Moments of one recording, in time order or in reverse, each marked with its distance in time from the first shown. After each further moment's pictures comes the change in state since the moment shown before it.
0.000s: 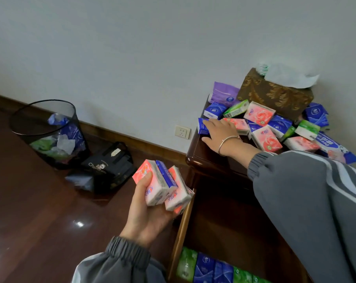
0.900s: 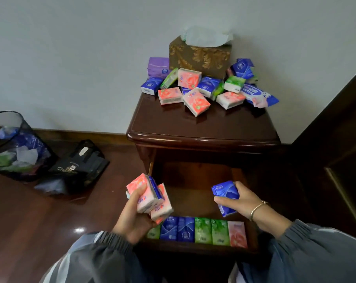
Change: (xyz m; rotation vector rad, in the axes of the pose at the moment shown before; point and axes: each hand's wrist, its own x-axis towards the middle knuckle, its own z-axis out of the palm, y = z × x) left_hand -0.021 -0.110 0.000 0.349 0.308 -0.288; right_hand -0.320 0.072 0.081 1.256 -0.243 0.717
